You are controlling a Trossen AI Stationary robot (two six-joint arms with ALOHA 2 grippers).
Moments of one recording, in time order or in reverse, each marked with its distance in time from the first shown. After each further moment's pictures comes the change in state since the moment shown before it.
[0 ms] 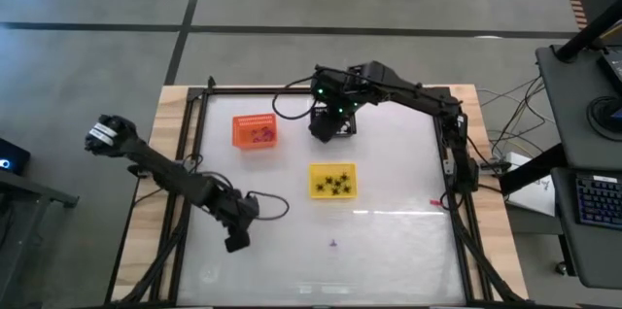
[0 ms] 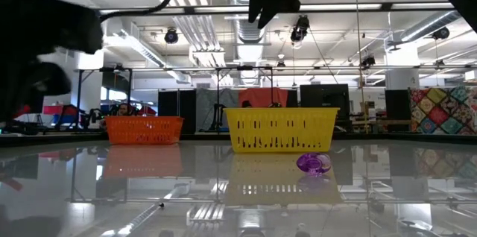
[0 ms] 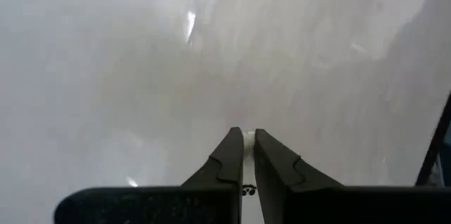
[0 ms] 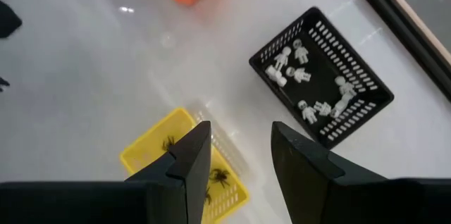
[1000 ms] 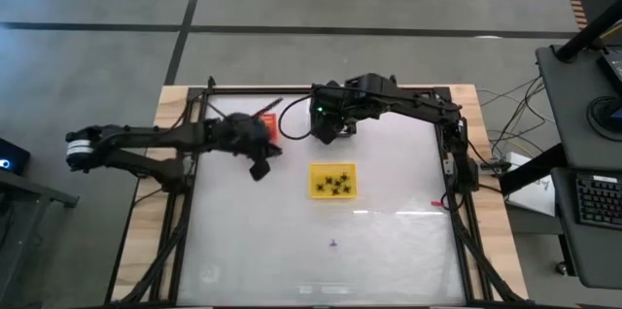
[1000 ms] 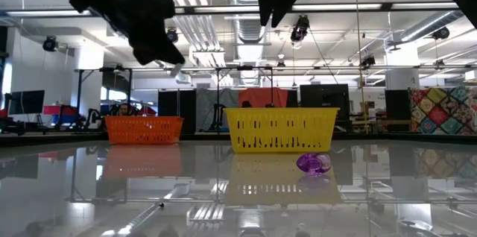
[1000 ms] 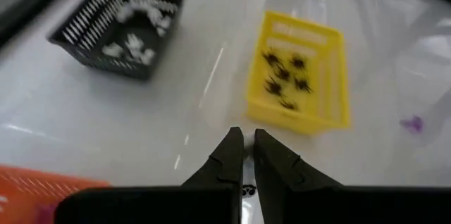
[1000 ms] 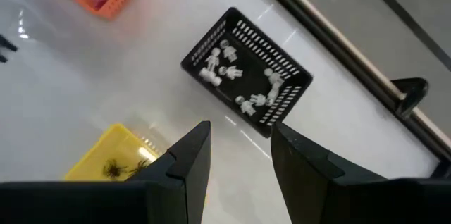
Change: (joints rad) left arm 0.708 -0.243 0.002 0.308 -0.052 0.709; right arm 0.085 0.000 -0.002 -0.112 0.312 0.184
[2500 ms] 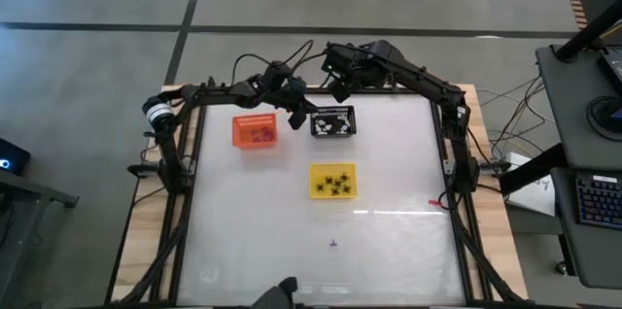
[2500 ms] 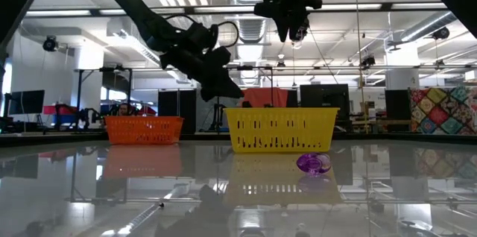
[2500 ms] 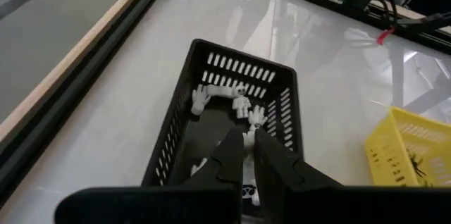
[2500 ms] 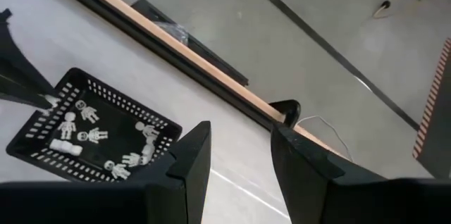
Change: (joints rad) left arm 0.442 0.735 0.455 0.297 0.464 0.212; right arm -0.248 0.000 0.000 0.000 0.224 -0.143
